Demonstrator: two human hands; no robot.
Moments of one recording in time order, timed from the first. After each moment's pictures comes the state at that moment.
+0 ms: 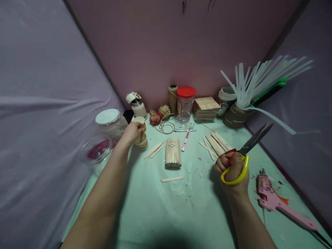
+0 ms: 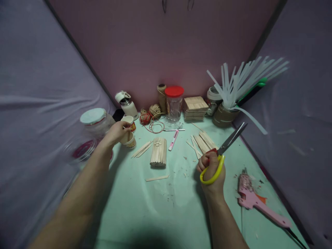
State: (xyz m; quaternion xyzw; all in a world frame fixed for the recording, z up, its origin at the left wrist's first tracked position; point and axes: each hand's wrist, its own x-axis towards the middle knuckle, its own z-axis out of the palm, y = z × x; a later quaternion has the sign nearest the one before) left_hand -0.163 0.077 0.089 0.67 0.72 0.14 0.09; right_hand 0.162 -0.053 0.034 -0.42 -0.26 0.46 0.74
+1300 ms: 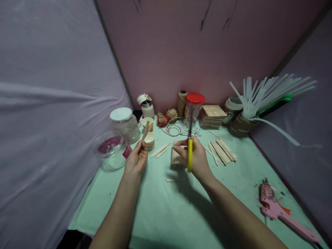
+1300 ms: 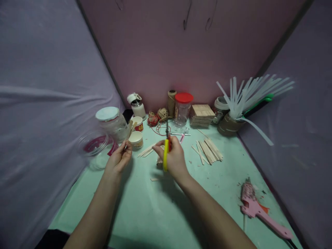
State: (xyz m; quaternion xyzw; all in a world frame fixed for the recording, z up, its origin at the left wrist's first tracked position) left_hand -0.132 -0.032 0.080 -0.08 0.35 0.75 0.56; right_hand 0.062 -0.032 0.089 -0.45 -0.54 0.47 0.54
